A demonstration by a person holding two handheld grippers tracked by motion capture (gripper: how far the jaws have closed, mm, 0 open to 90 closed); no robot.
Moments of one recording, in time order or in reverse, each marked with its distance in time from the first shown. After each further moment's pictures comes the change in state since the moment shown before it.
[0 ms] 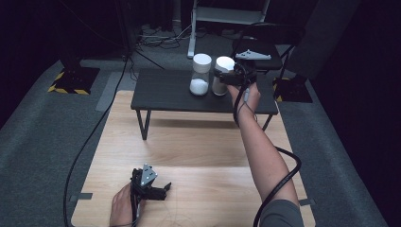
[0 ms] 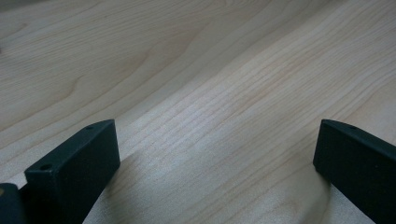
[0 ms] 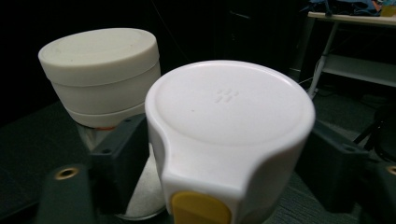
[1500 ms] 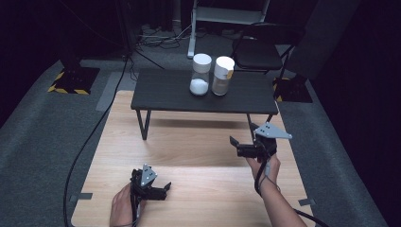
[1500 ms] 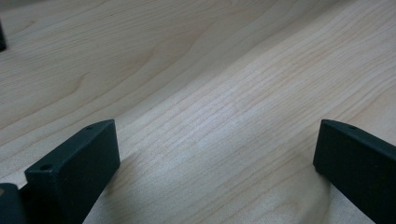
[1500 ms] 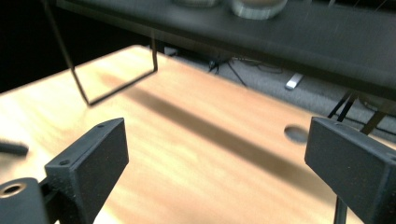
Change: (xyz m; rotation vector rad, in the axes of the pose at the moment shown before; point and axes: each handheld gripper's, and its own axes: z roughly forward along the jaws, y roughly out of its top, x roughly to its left) left arm -0.005 0.000 -0.001 0.000 0.023 -0.015; right arm 0.059 -0.162 -0.126 0.057 -0.029 -0.072
